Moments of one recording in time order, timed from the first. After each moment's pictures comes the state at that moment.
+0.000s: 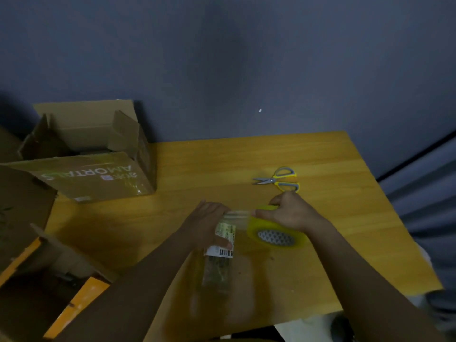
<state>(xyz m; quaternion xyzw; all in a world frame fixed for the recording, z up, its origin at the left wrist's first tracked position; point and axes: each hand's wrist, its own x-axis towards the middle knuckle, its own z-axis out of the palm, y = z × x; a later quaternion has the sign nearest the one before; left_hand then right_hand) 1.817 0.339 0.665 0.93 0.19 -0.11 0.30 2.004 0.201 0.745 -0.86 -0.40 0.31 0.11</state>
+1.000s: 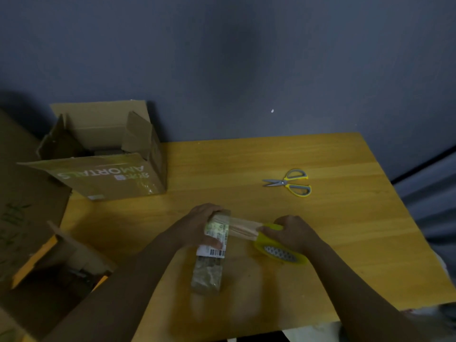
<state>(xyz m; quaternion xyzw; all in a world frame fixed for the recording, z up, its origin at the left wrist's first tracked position) 1.782 0.371 0.663 0.86 0.25 -0.13 0.43 1.990 0.190 0.687 -0.86 -0.39 0.33 0.06</state>
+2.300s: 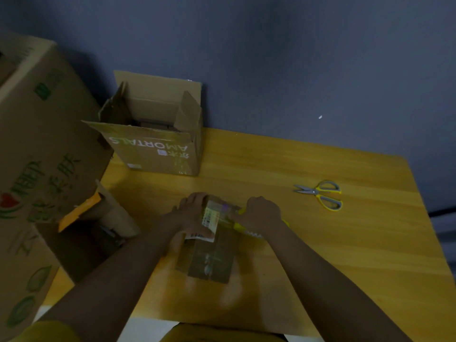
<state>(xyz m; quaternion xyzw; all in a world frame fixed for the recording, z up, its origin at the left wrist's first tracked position) 1.719 0.401 0.649 0.79 0.43 -0.20 0.38 1.893 0.310 0.704 -0.80 -0.51 0.29 -0.13</state>
